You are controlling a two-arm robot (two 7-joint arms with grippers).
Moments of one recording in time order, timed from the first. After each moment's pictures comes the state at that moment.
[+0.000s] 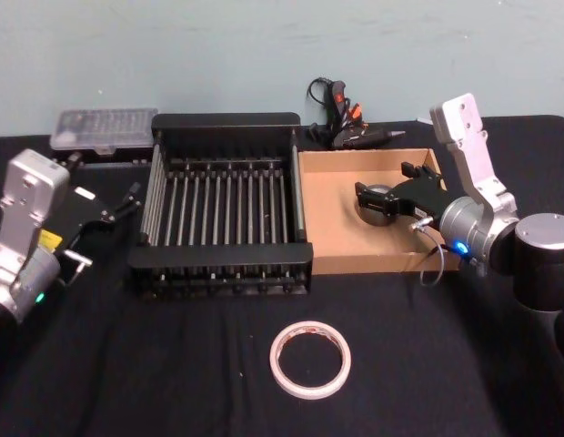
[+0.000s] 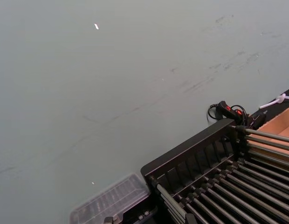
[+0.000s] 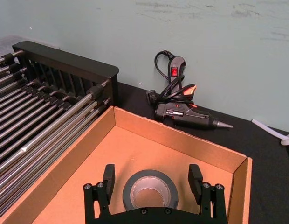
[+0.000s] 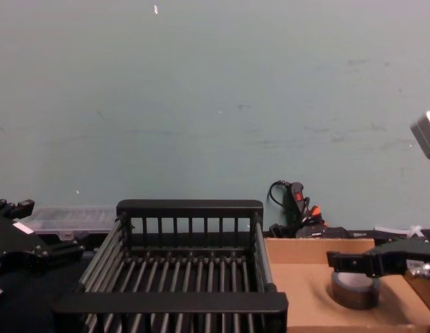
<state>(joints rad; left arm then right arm) -0.20 0.60 0.45 -1.41 -0.25 -0.12 0.03 0.38 0.26 -0.28 -1.21 0.18 0.27 0.30</state>
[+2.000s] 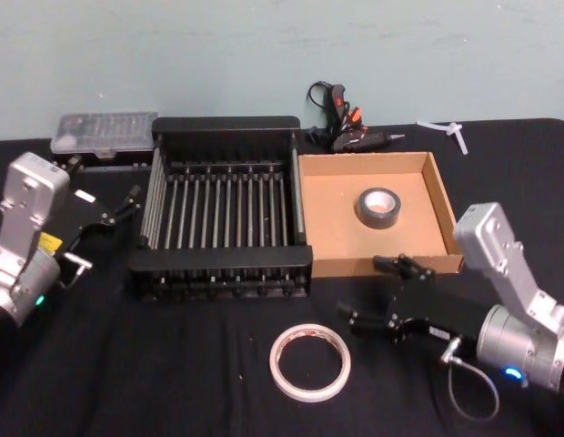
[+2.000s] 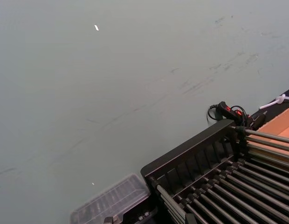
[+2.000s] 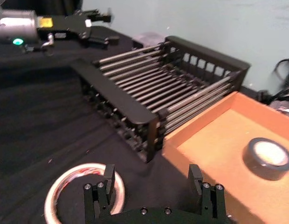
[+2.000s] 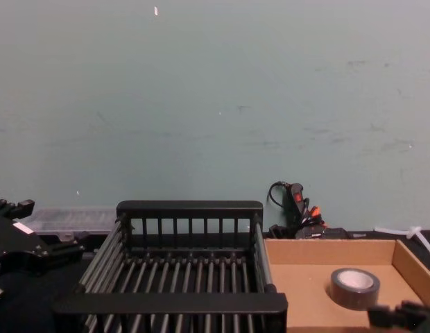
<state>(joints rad) -0.20 0.60 0.45 -1.41 -0.25 -0.12 0.03 -0.01 0.58 -0.36 -1.69 0.33 0.15 0.50</state>
